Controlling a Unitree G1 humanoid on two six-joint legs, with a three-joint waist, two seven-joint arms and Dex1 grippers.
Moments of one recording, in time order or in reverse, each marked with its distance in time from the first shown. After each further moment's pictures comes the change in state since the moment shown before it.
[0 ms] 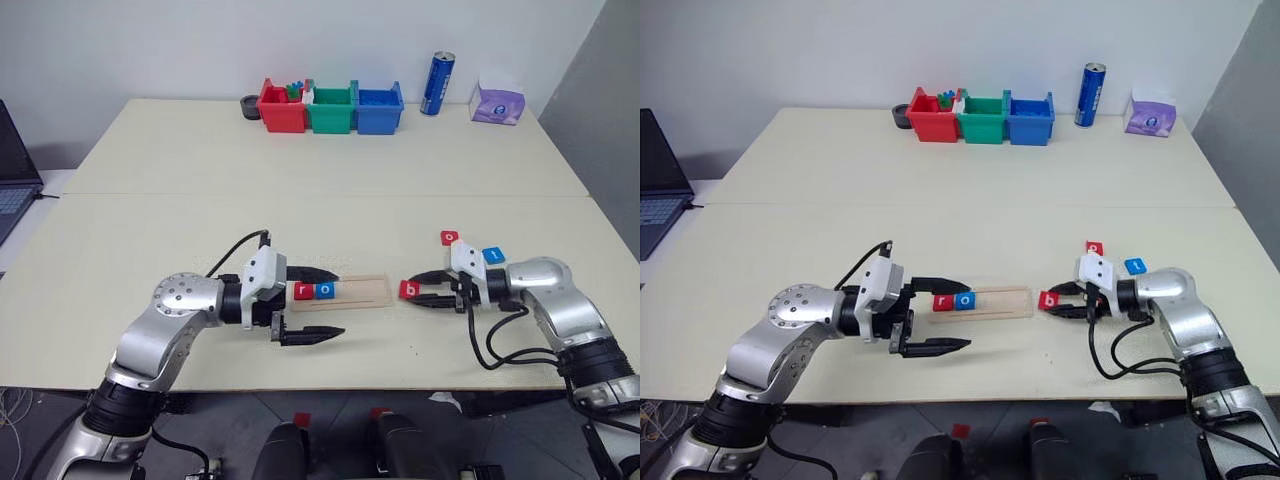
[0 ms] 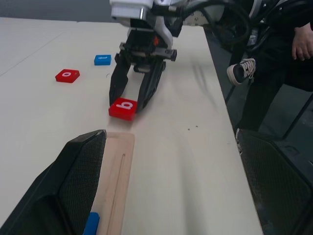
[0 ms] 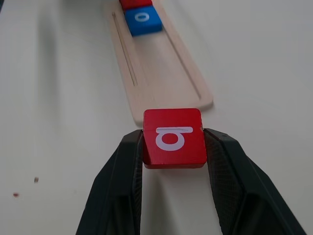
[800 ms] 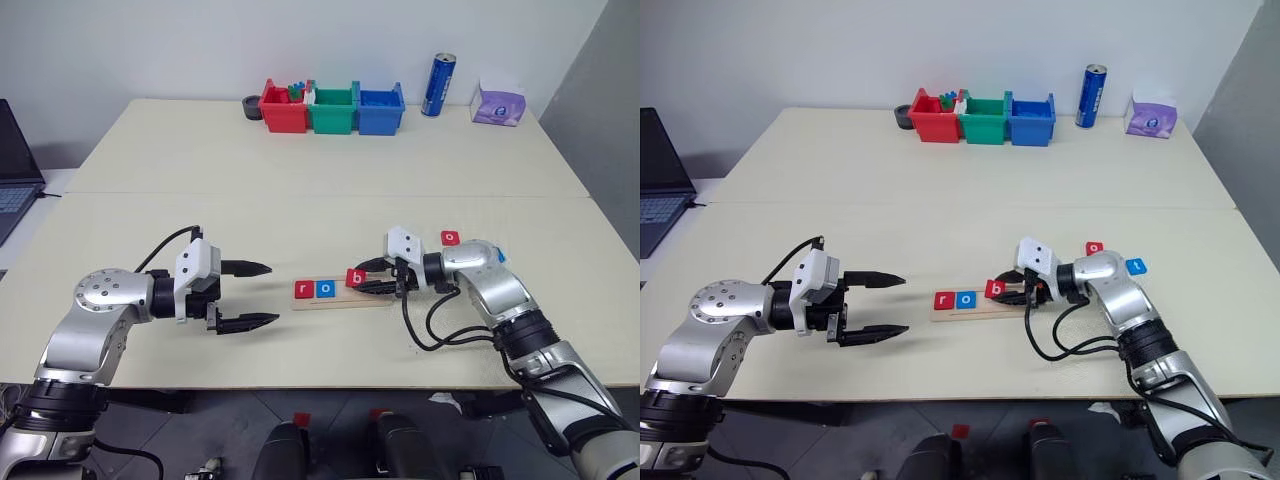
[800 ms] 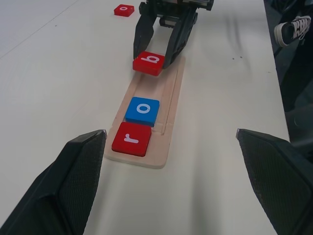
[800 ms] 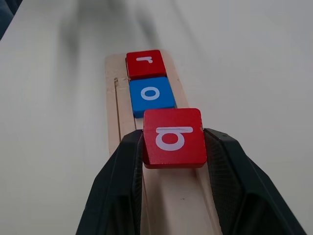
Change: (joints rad) left arm 0.045 0.153 0.143 0.200 0.032 -0.110 -0.085; right arm -0.180 0.241 0.142 0.202 -0.117 -0.047 -0.079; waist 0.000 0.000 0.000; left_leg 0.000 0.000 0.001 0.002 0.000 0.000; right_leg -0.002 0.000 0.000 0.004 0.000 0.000
